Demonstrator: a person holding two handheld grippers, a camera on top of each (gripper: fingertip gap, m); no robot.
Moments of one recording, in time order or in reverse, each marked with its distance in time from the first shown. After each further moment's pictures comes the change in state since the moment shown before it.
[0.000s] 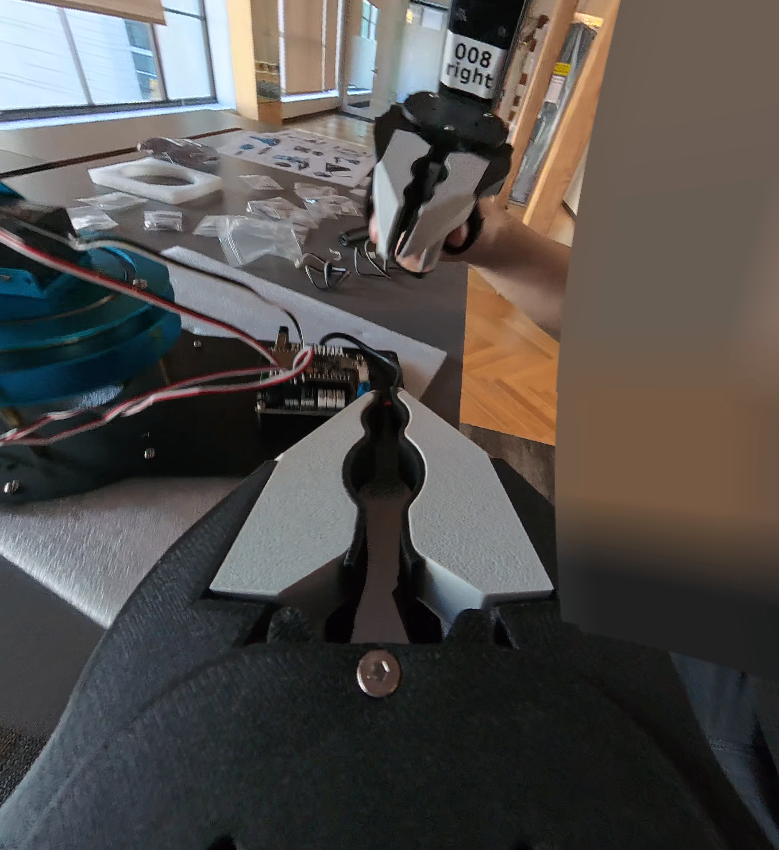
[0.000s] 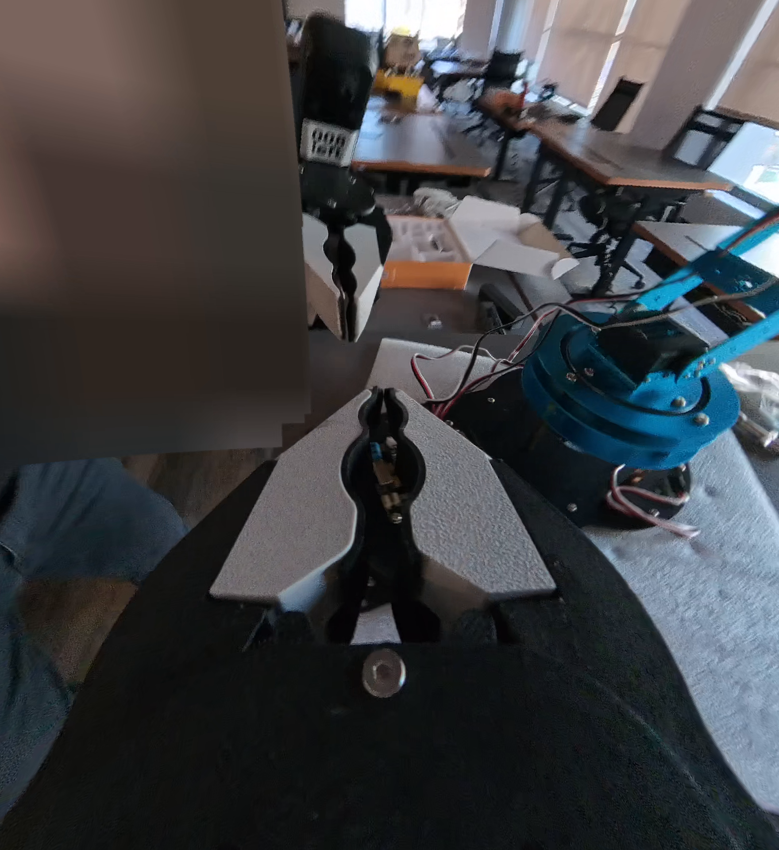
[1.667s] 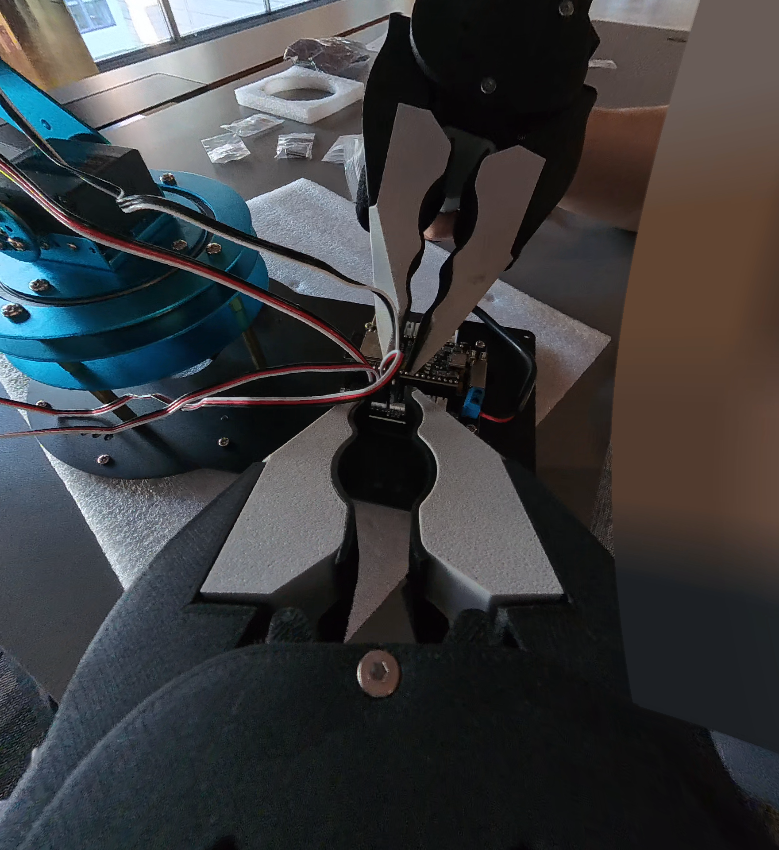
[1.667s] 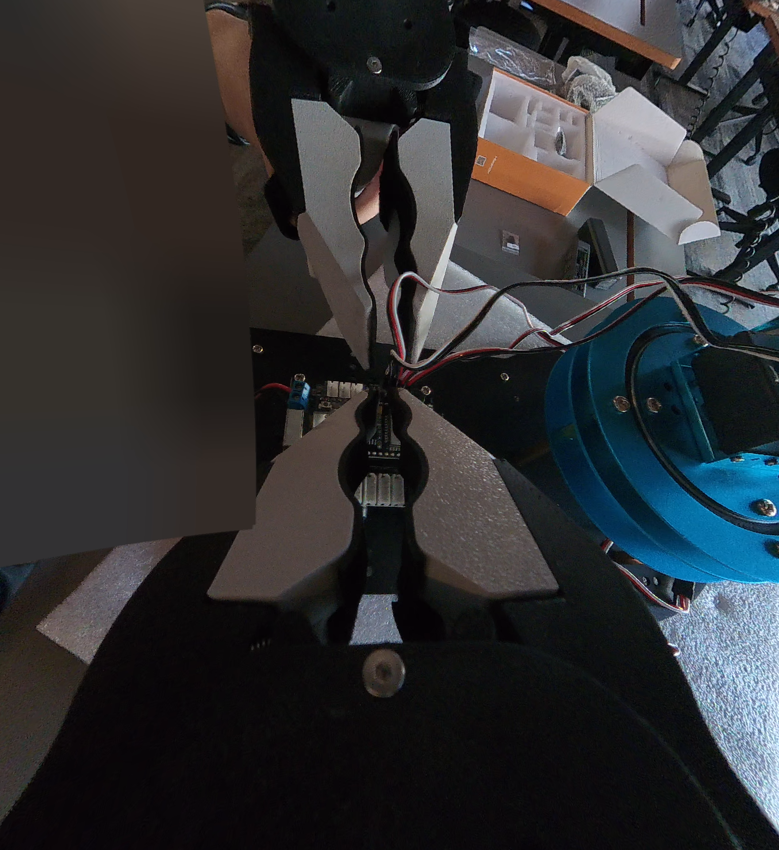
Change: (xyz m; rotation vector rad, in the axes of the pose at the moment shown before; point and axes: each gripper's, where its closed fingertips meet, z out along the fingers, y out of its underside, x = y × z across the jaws) left arm -0.051 0.022 0.043 -0.174 -0.357 0.048; right arm 0.026 0.053 0.052 -0.248 -0.264 -0.270
